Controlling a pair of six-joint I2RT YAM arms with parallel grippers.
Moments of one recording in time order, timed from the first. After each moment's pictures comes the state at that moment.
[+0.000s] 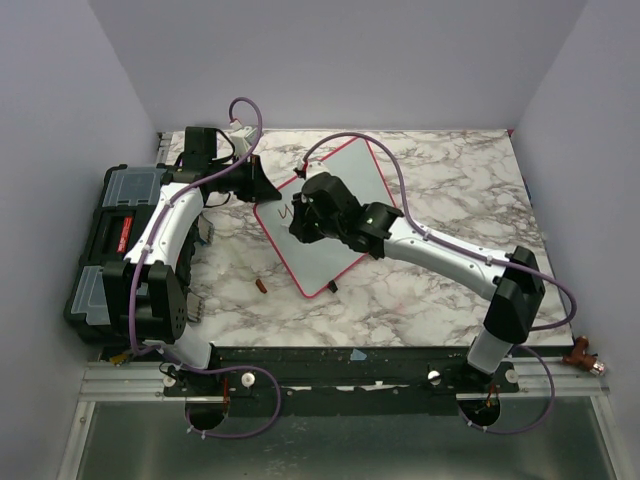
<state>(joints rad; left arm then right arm) -0.08 1.58 1.38 -0.56 0.89 0.02 0.98 1.71 1.52 -0.41 0.17 0.45</state>
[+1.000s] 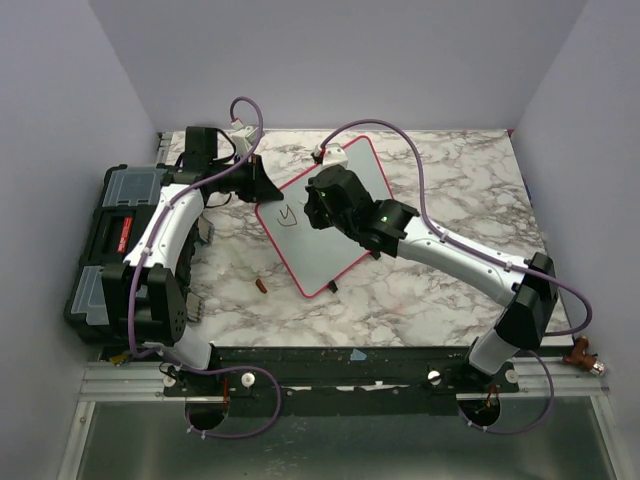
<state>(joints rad) -0.09 1.57 1.38 -0.56 0.91 0.01 0.98 1.64 1.54 -0.41 0.38 0.43</state>
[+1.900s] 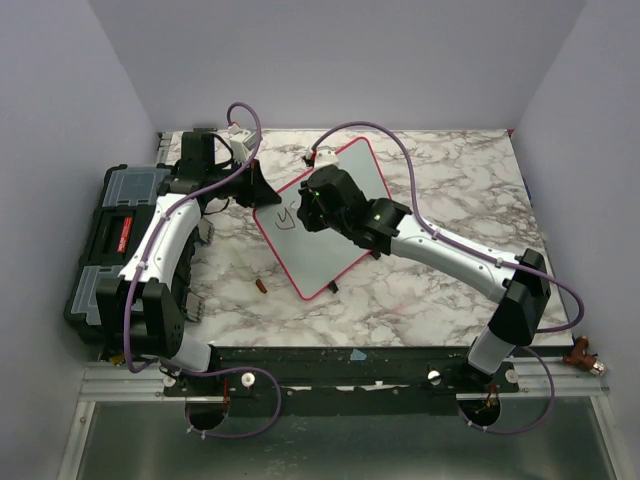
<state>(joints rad) -0.09 1.48 1.31 -0.53 0.89 0.02 0.98 1.69 1.57 -0.41 0.31 0.42</state>
